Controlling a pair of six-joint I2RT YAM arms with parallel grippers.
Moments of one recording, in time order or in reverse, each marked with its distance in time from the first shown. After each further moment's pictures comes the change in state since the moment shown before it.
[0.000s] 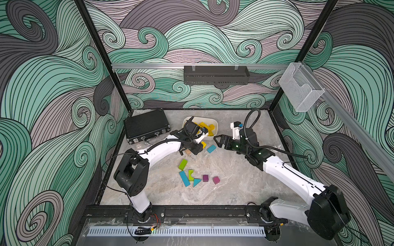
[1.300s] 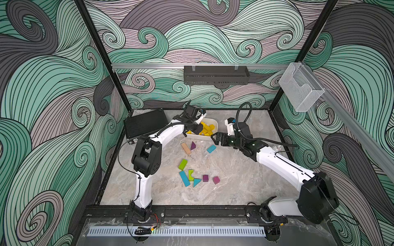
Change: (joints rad) left arm 0.142 0.342 0.430 0.047 -0.014 0.019; right arm -0.001 0.128 0.122 -0.097 0.034 -0.130
